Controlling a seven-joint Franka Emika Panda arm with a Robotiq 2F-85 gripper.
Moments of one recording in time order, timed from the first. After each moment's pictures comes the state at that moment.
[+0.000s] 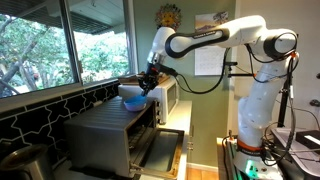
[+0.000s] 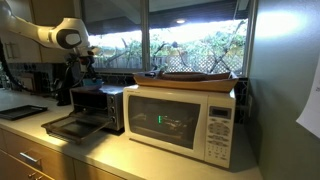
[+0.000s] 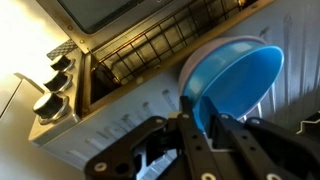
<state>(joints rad) 0.01 -0.35 0.24 -2.10 0.18 2.18 0.58</state>
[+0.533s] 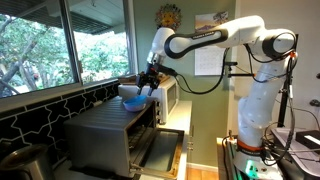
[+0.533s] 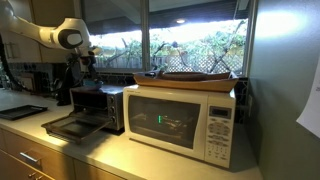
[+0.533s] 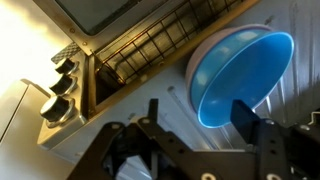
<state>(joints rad) 0.01 -0.34 0.23 -2.10 0.17 2.18 0.64</state>
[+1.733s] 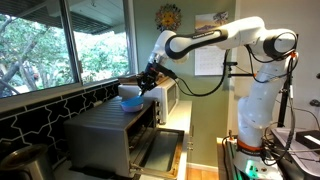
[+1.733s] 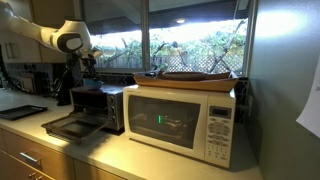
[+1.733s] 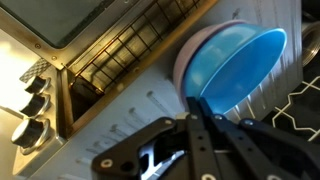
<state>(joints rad) 0.04 -0.35 0.20 -2.15 0.30 2.30 0.65</state>
